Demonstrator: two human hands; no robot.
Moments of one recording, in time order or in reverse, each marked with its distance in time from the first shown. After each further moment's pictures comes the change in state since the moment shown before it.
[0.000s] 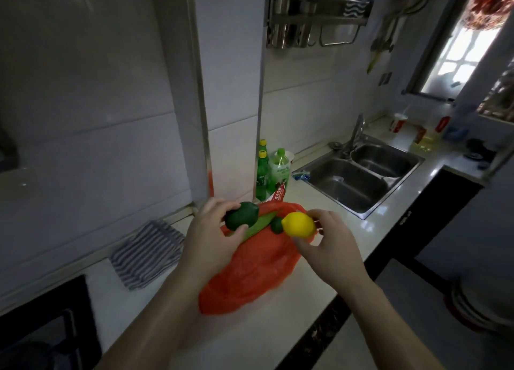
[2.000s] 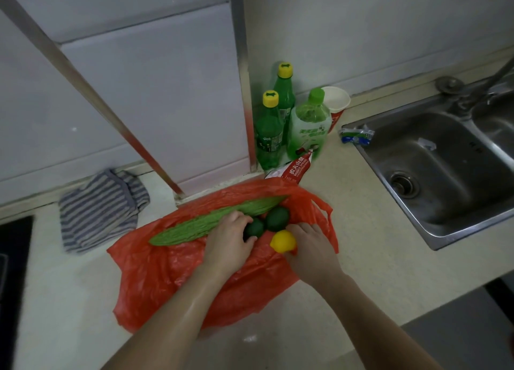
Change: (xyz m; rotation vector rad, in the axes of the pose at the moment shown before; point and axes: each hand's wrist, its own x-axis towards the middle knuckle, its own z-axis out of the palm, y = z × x) left_hand 0.064 -0.152 0.291 0.472 -0.337 -0.500; right_hand 0.155 0.259 0.204 -0.158 -0.774 -0.132
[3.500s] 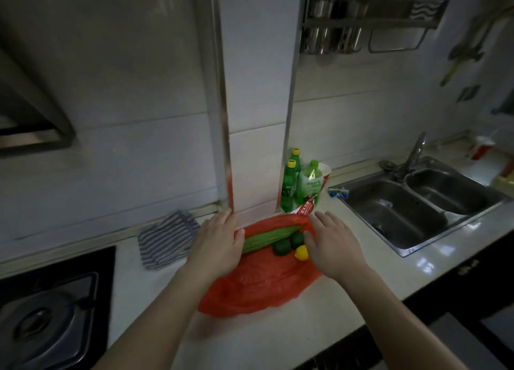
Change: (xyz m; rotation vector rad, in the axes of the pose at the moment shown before) left_hand -0.159 -0.039 -0.219 0.145 0.208 0.200; right_hand -0.166 -0.184 -0.118 -0.286 0.389 -0.023
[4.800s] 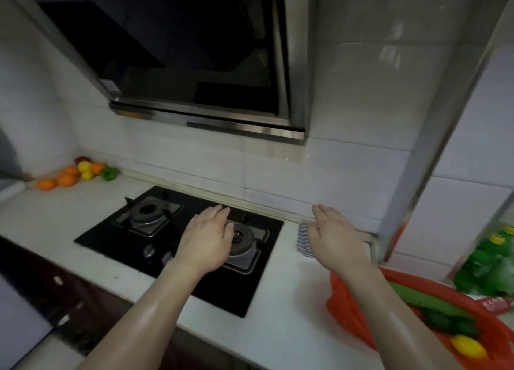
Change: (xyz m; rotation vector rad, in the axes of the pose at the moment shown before) left_hand -0.296 -0.116 -0.163 0.211 0.317 -0.761; right_hand -0.047 -0.277 -0.033 0.245 -0.017 -0.718
